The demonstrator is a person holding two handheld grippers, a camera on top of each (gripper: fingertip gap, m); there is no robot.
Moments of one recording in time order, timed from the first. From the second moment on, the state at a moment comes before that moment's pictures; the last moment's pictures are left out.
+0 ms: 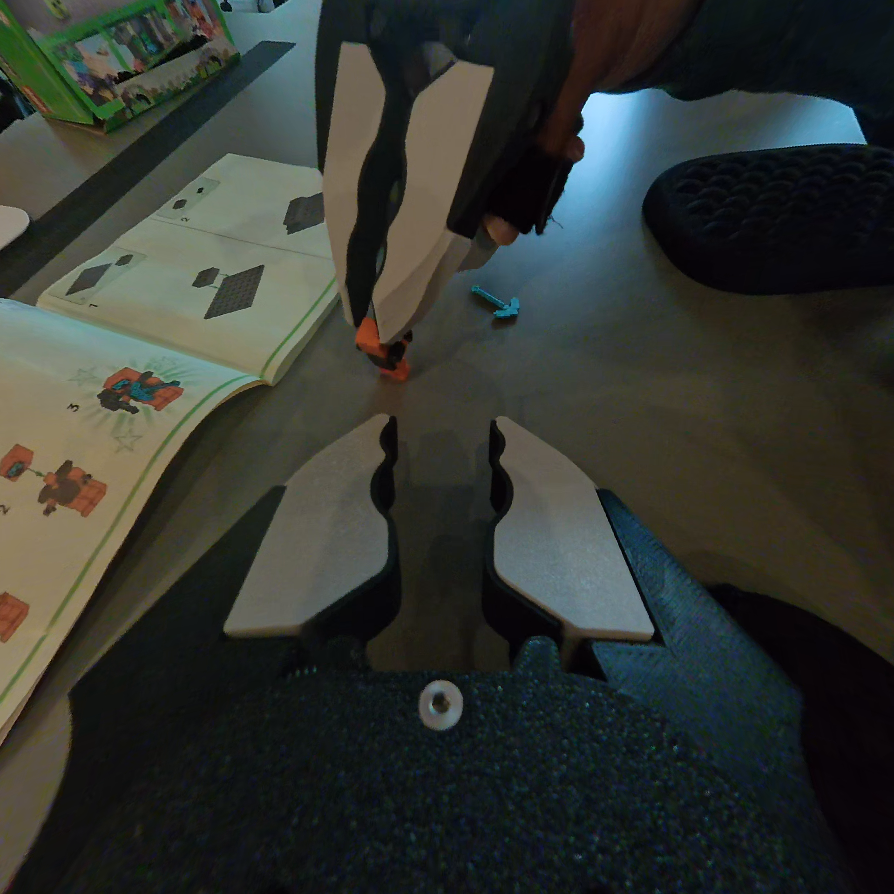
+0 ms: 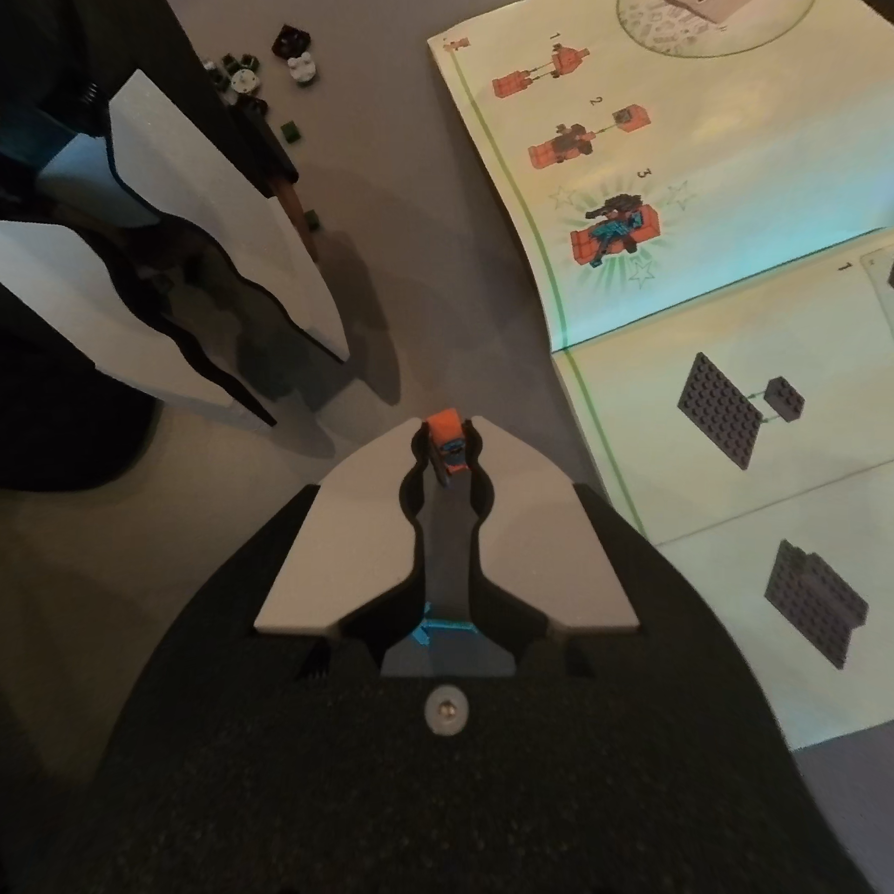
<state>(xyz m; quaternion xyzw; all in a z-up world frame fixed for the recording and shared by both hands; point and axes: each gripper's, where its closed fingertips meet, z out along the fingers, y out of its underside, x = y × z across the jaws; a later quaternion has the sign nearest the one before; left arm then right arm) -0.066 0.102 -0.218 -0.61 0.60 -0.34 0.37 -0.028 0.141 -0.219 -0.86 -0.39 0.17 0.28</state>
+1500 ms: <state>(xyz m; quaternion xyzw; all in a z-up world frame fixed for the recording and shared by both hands) -0.047 0.053 -0.192 -0.62 0.58 -0.35 0.40 0.041 0.086 -0.255 -0.61 -0.75 0.23 0.15</state>
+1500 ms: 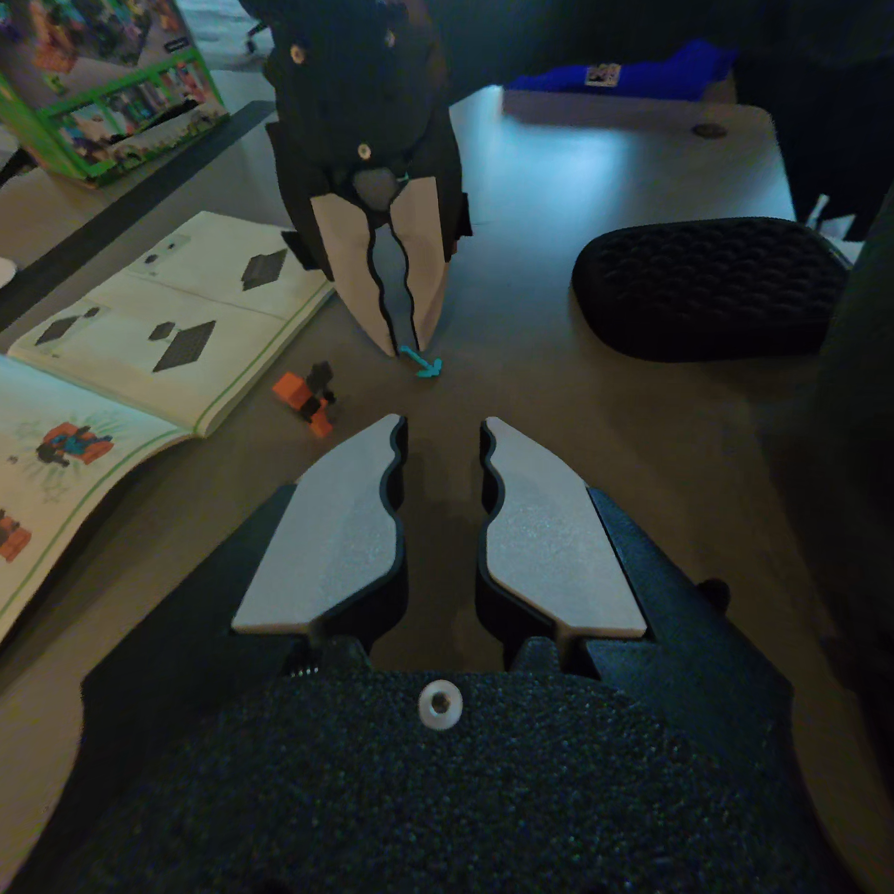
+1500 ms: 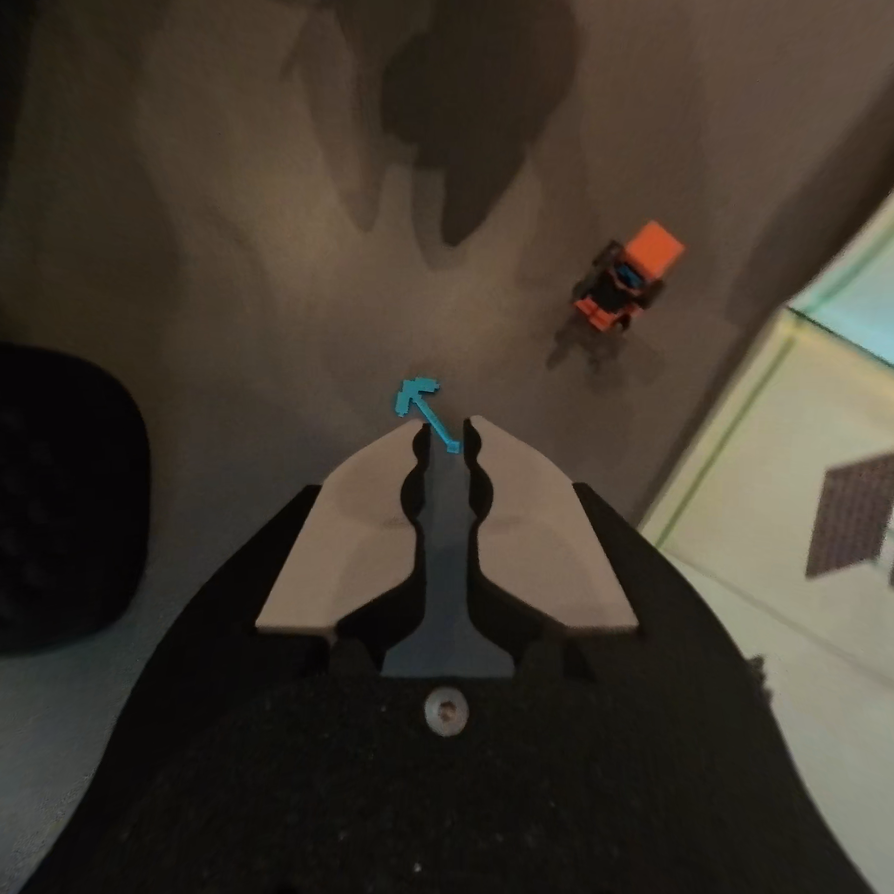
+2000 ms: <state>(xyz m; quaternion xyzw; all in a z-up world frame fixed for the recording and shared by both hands) -0.058 0.063 -0.194 -0.67 0.52 -0.33 0.42 0.041 0.080 -0.259 -0.55 -0.79 0.24 0.14</state>
